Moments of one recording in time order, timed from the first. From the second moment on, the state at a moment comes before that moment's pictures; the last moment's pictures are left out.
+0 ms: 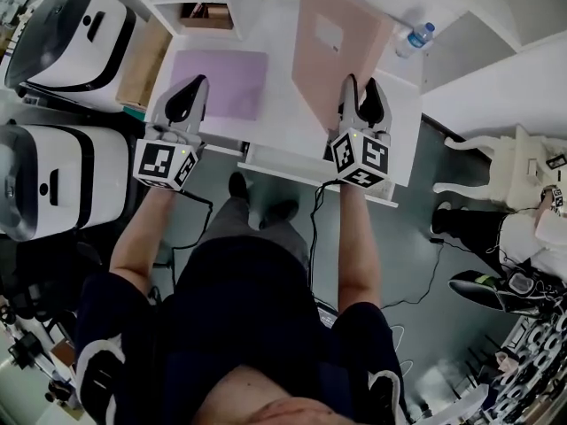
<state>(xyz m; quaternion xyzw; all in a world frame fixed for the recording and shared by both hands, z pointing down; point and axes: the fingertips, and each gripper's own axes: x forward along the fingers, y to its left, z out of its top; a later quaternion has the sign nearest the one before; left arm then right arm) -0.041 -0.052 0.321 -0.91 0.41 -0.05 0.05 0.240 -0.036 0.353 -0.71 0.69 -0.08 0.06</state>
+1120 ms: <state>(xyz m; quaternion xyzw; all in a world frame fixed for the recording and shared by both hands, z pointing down) -0.178 -0.164 0.306 -0.91 0.41 -0.03 0.06 0.146 -0.208 0.349 -0.75 0.66 -0.04 0.02</state>
